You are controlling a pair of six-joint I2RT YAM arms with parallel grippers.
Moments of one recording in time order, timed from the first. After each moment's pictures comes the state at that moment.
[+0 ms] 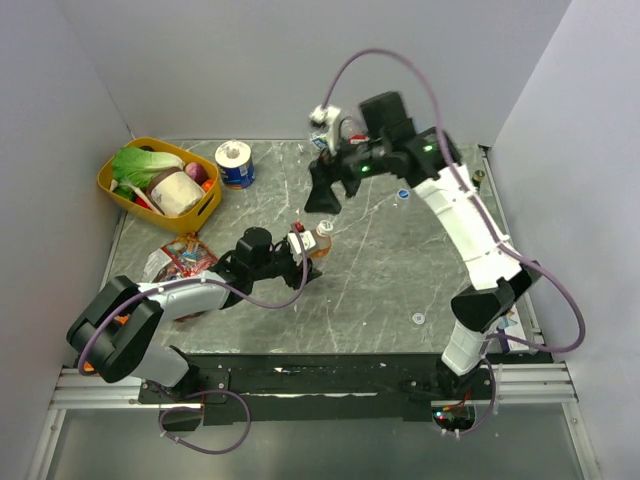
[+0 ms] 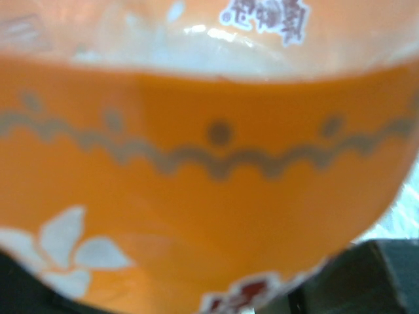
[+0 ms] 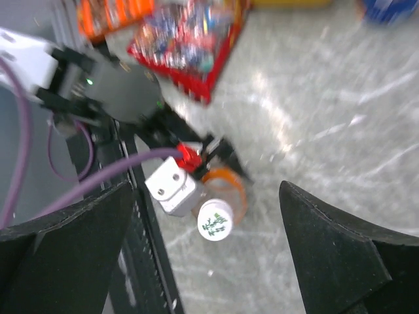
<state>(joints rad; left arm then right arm) -0.68 1.42 0.61 0.46 0.44 0.19 0.59 1.75 2.17 -1.13 -0.62 -0.21</state>
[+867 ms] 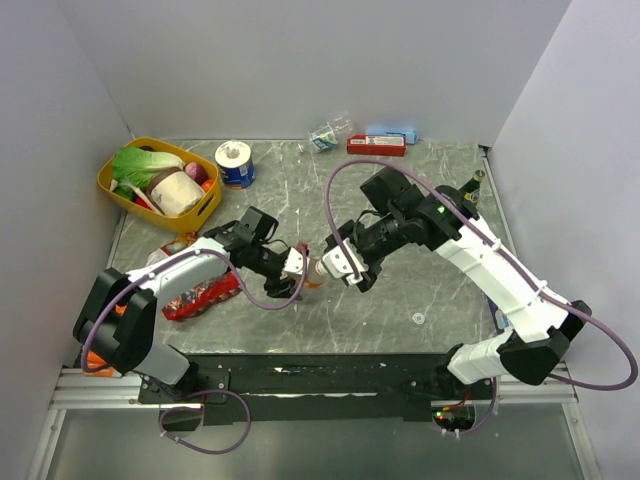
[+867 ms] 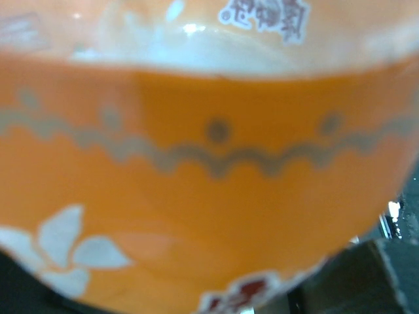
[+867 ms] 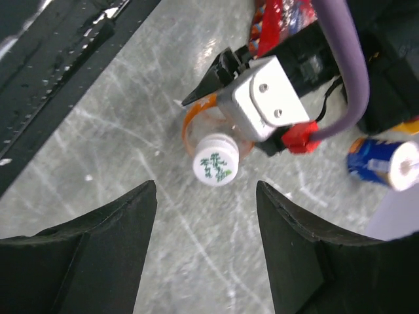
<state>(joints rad) -0.57 1.48 0.94 -0.51 0.91 1.02 0.75 1.39 1.66 -1.31 -0.67 -1.46</state>
